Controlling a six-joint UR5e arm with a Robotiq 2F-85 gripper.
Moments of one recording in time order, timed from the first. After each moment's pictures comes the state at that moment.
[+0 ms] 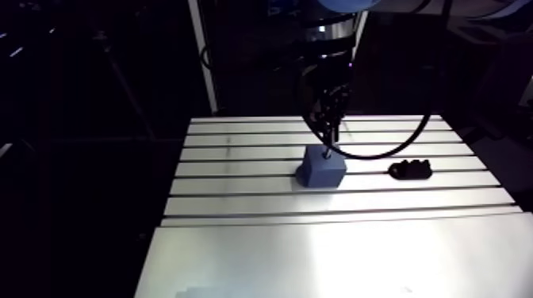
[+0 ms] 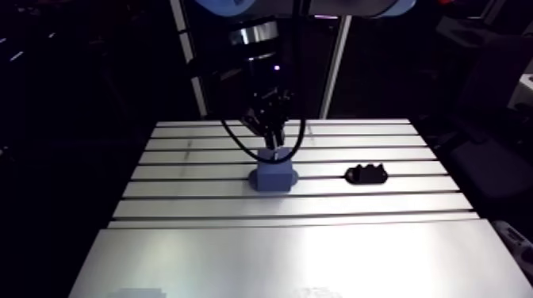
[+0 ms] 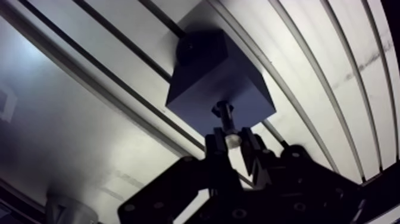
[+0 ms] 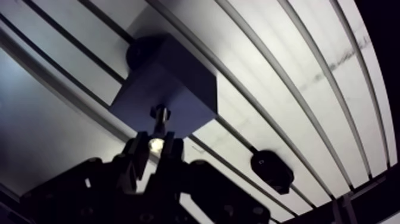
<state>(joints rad) -0.06 -1.22 1.72 -1.83 -1.78 -2.44</state>
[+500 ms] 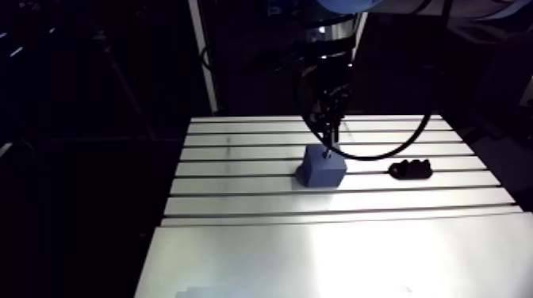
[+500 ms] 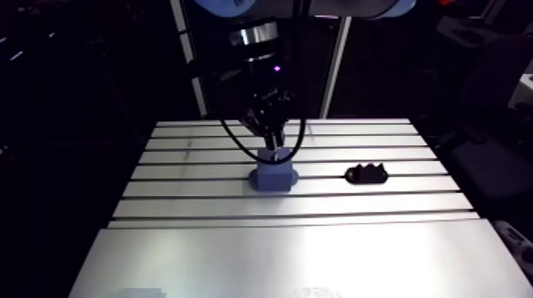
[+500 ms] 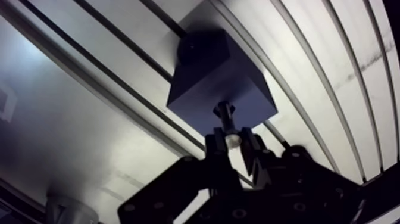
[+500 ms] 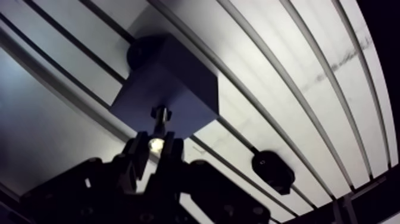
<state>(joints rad) -0.06 -1.22 1.72 -1.83 -1.78 -2.44</state>
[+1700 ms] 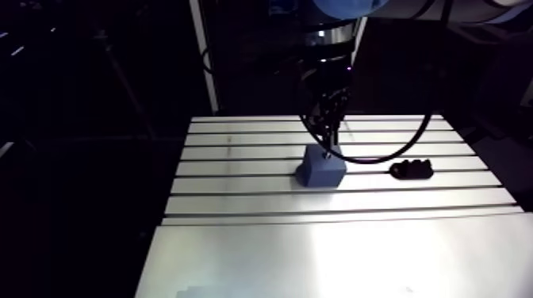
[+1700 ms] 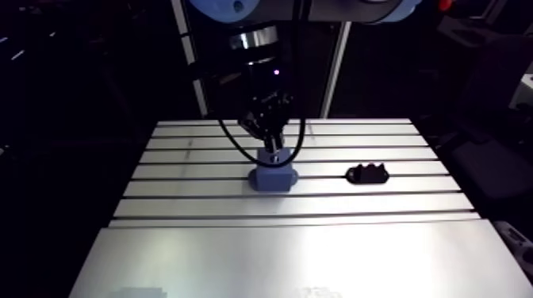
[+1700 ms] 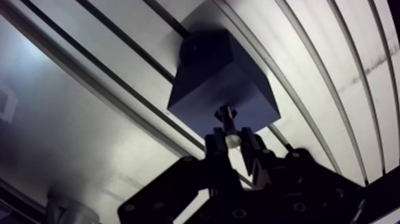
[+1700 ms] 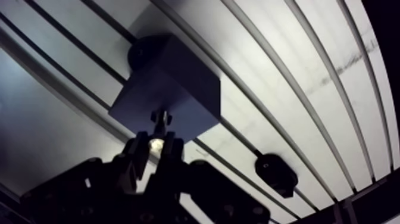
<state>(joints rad) -0.05 -1.22 1.73 -1.84 -1.78 -2.44</state>
